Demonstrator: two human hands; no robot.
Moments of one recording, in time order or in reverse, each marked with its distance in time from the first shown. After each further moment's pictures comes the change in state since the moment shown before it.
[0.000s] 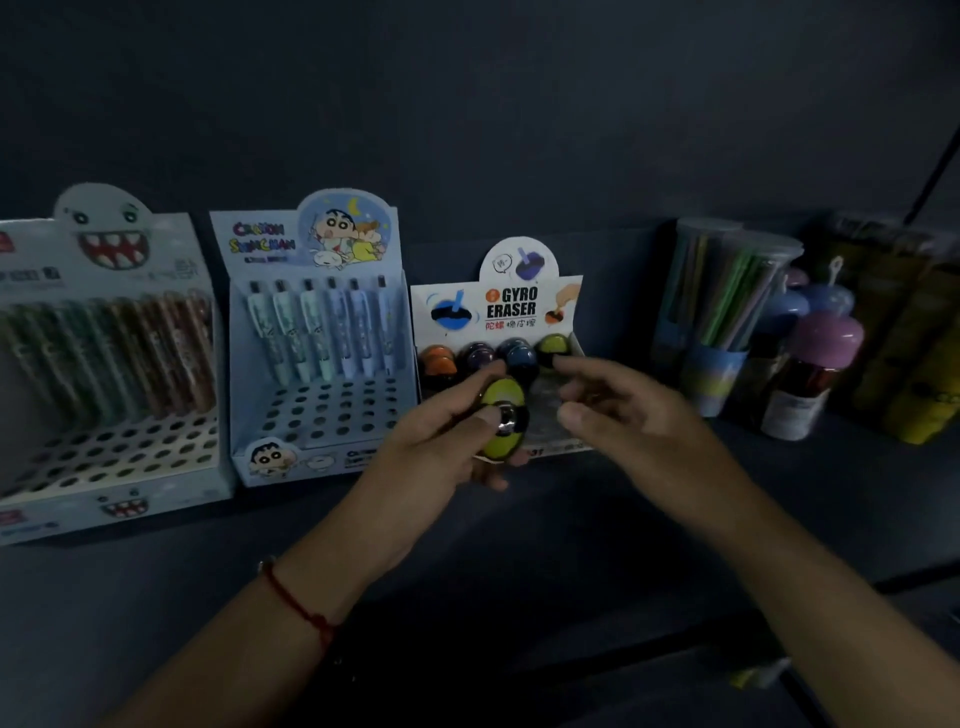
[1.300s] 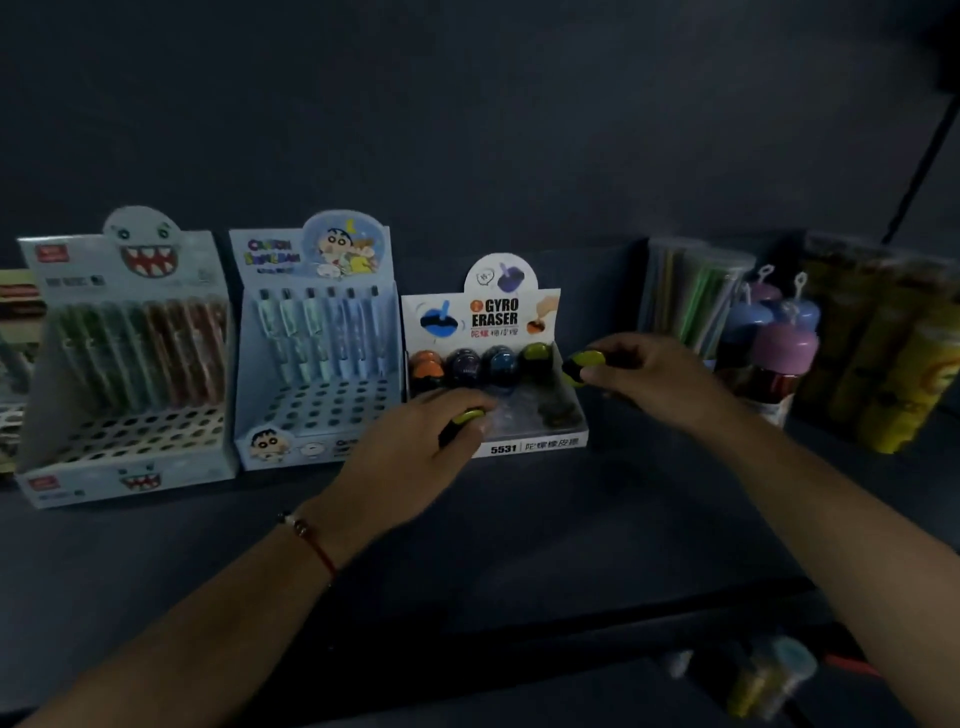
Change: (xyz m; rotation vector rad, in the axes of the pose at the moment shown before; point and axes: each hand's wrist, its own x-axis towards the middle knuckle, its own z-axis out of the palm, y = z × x) left_hand 0.007 -0.011 0.000 1.146 0.075 0.300; right_hand 0.054 0.029 -0.064 -0.214 0.041 0.031
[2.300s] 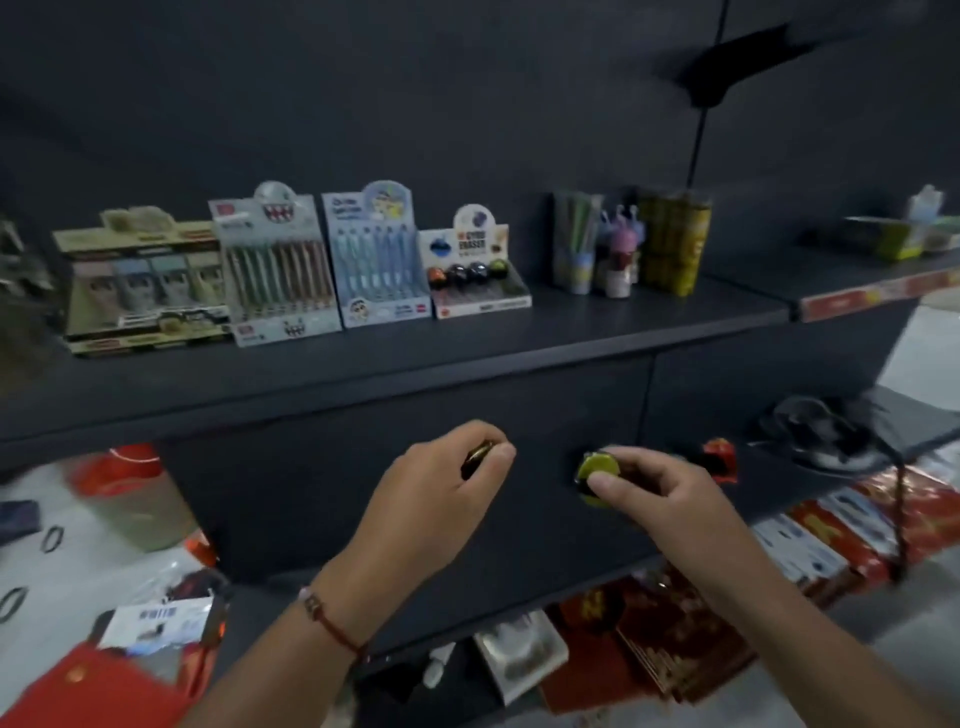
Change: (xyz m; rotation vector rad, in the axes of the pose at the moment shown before) left_hand -0.359 0.161 -0.071 -0.210 -0.078 -0.077; right_hand -0.485 -0.136 0.070 0.215 0.156 0.250
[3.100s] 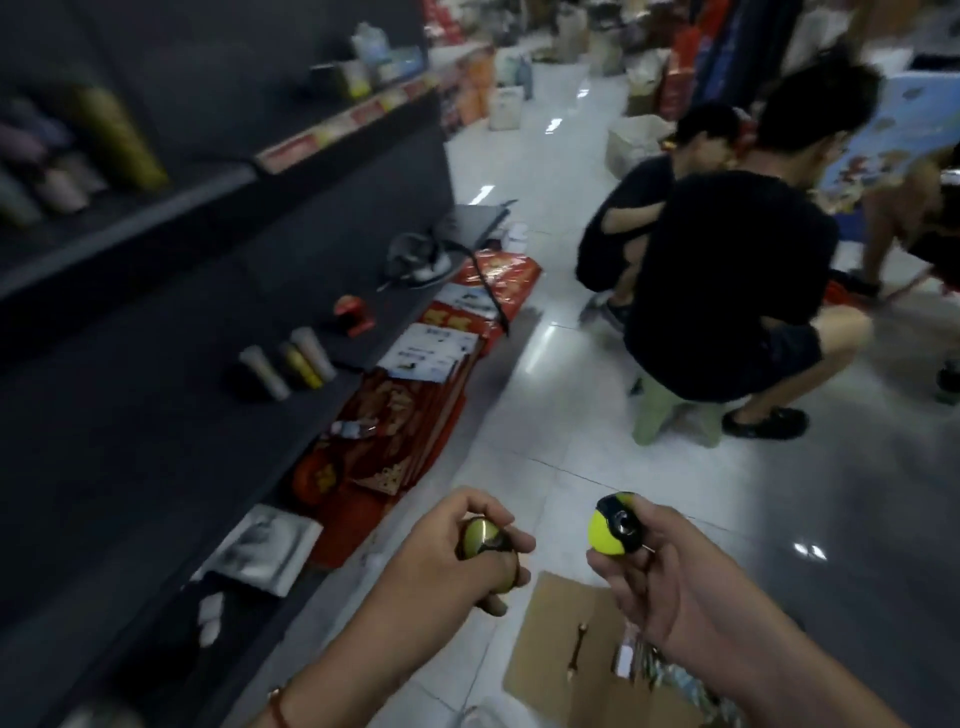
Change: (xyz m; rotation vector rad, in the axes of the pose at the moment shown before) left_hand -0.278 0.298 0.286 -0.588 -1.006 -0.251; right_hand -0.483 0.131 -0.251 1.162 0.726 0.650
